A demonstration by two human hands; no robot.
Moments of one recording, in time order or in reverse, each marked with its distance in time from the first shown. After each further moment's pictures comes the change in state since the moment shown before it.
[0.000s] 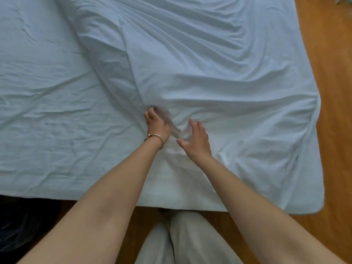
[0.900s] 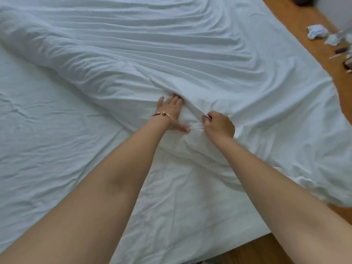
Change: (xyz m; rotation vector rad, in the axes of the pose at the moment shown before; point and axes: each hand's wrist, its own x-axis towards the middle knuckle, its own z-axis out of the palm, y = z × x) left_hand 0.265 0.012 -0.160 0.962 -0.533 0.815; right_hand 0.142 -0.215 0.051 -0.217 0.438 0.324
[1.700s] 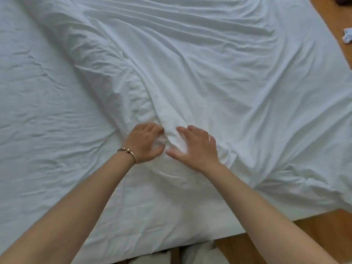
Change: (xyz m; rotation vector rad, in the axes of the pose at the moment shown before) left_hand -0.189 -0.095 0.087 -0.216 0.393 0.123; right_hand -0.136 -0.066 0.043 -0.058 -0.322 -0.369
